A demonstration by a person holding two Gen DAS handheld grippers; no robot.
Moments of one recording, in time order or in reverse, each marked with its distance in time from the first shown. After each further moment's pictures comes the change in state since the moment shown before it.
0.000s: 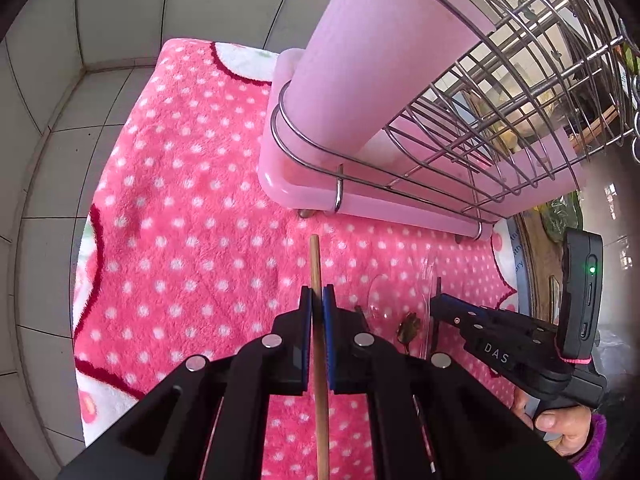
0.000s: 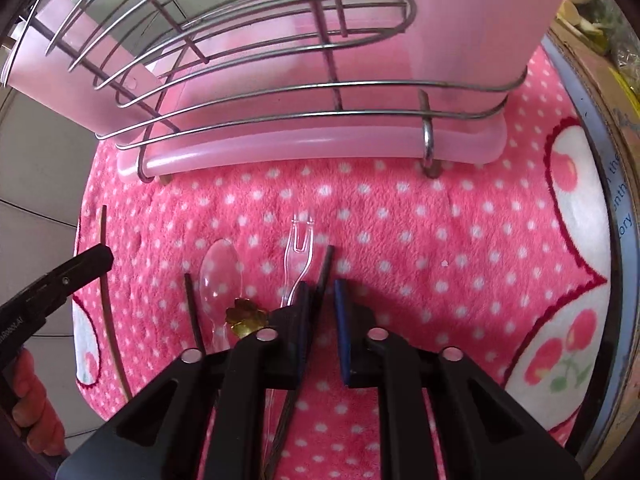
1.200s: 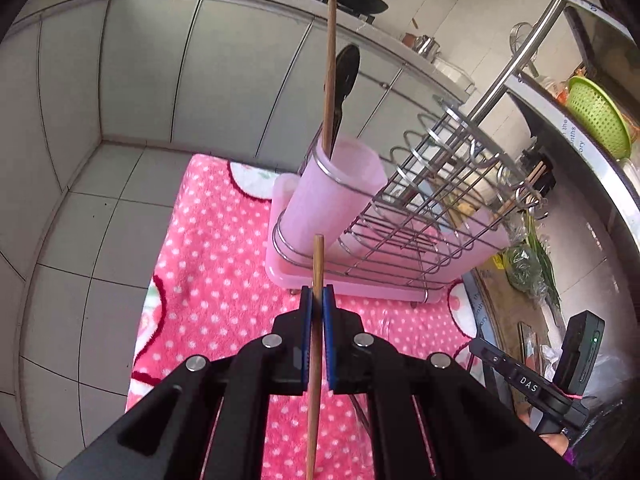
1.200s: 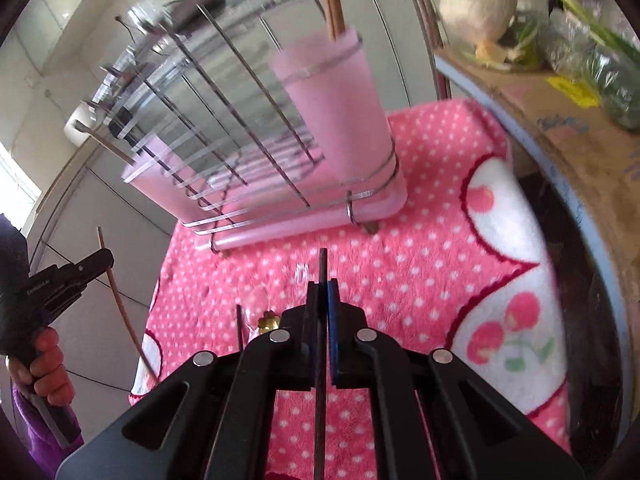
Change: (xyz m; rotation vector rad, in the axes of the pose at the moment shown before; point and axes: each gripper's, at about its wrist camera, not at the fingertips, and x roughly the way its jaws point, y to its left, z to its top) left arm -0.120 -0.013 -0.015 0.024 -0.355 -0.019; right arm -0.121 -0.077 -0.063 0.060 -0.455 0.210
